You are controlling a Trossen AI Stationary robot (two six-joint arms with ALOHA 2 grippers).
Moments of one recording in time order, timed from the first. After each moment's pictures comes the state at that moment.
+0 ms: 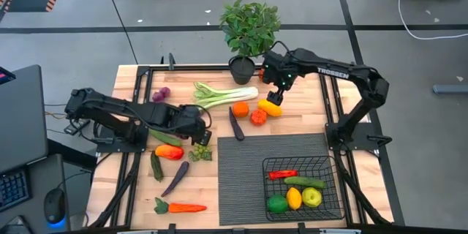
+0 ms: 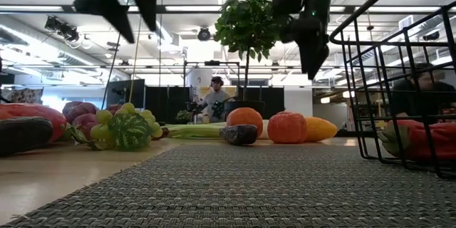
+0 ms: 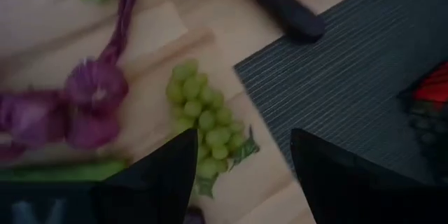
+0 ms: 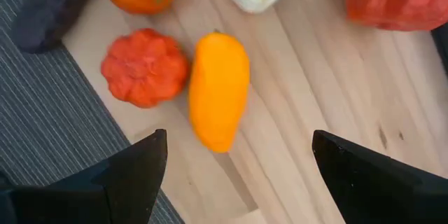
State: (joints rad) left arm -0.19 1.40 1.23 -1.02 -0.25 -1.26; right arm -0.48 1.61 1.42 -1.18 -0.05 0.03
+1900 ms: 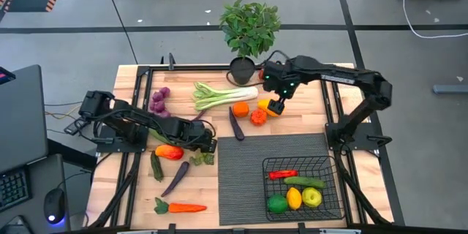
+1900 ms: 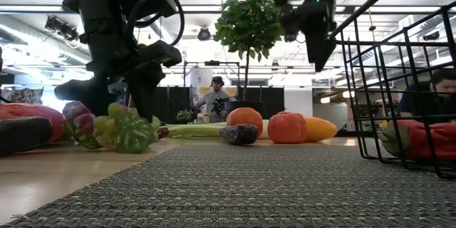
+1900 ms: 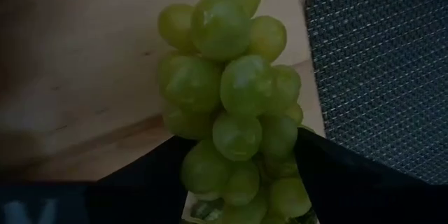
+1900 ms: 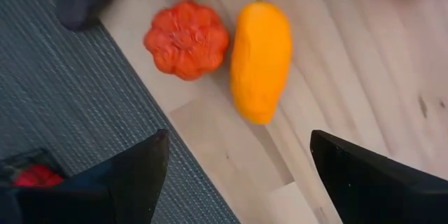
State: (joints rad) left arm -0.16 1.57 0.81 -0.44 -0.05 -1.45; right arm -0.35 1.56 1.42 -1.25 -0.05 0.20
